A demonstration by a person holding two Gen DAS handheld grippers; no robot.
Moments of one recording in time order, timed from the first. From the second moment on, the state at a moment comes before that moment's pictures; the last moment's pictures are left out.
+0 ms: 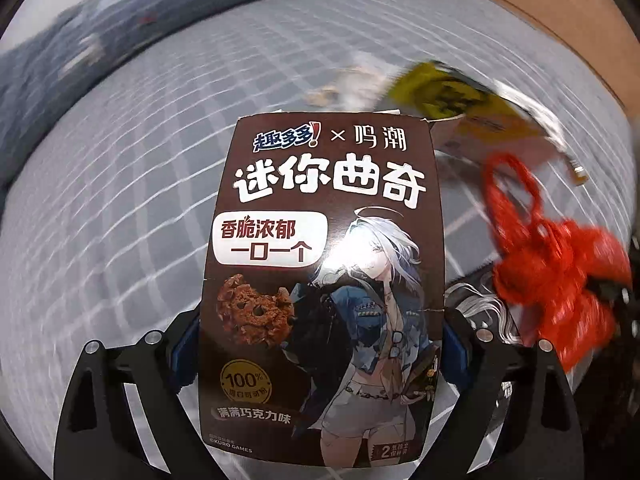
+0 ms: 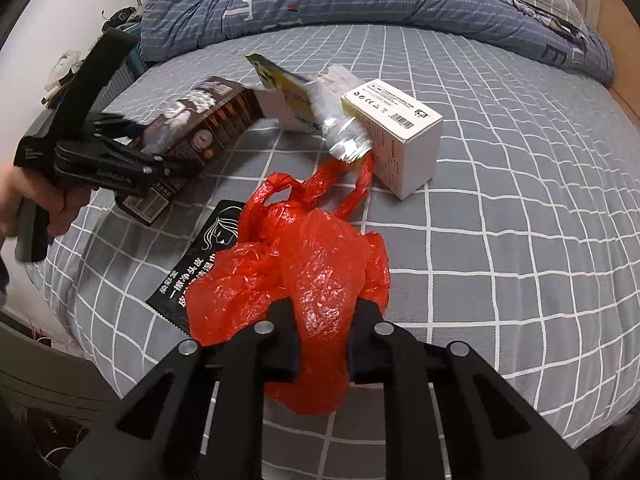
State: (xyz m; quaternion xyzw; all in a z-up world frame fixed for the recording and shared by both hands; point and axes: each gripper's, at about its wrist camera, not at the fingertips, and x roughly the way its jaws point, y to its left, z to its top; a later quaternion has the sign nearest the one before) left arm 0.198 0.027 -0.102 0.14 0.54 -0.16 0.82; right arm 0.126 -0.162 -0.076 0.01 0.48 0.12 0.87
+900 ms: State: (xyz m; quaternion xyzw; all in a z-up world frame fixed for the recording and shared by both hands) left arm 0.022 0.023 -0.075 -0.03 0.50 0.01 0.87; right arm 0.089 -0.175 -0.039 0.03 0.43 0.12 0.89
